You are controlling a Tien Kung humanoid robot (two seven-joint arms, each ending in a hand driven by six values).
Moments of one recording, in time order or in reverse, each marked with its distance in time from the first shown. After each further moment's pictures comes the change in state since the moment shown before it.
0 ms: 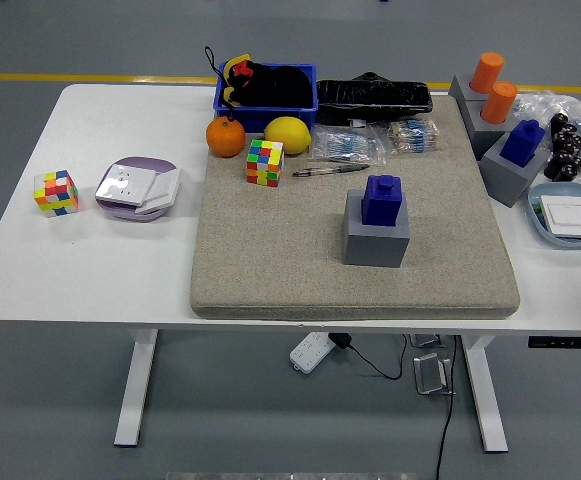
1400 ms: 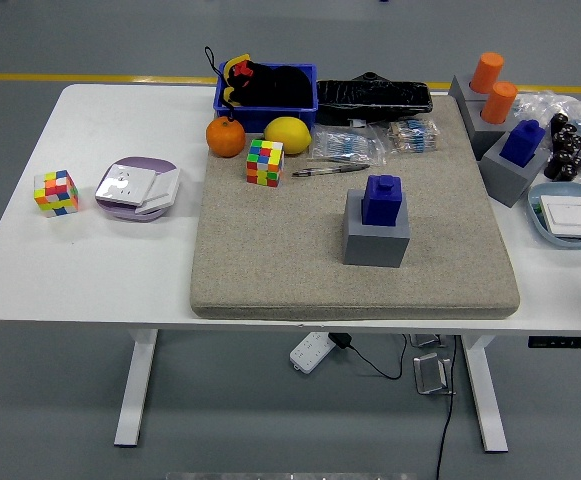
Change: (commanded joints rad) left arm 0.010 0.011 0.010 -0.008 0.002 -0.003 -0.003; right arm 0.060 -0.054 -0.115 -0.142 -0.047 -0.020 0.071
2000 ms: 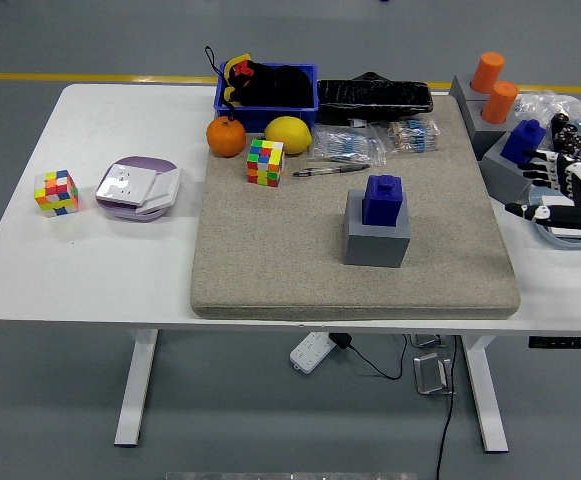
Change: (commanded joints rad) left arm -0.008 0.004 0.029 0.000 -0.017 -0.008 -0.002; right arm 0.192 -0.020 -0.449 -0.150 -0.008 -0.048 0.132
